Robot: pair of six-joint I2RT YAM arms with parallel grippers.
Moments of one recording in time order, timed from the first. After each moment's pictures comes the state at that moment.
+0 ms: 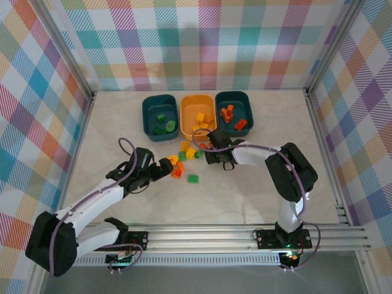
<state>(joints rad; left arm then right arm) -0.47 1.08 0.57 -0.39 0.02 -0.86 0.67 1.86 1.11 -0.29 0.16 0.30</state>
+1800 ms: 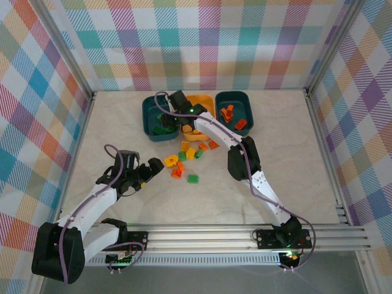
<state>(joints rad) -0.22 1.03 0.47 -0.32 0.29 -0.86 0.73 2.62 2.53 -0.70 -0.04 0.26</state>
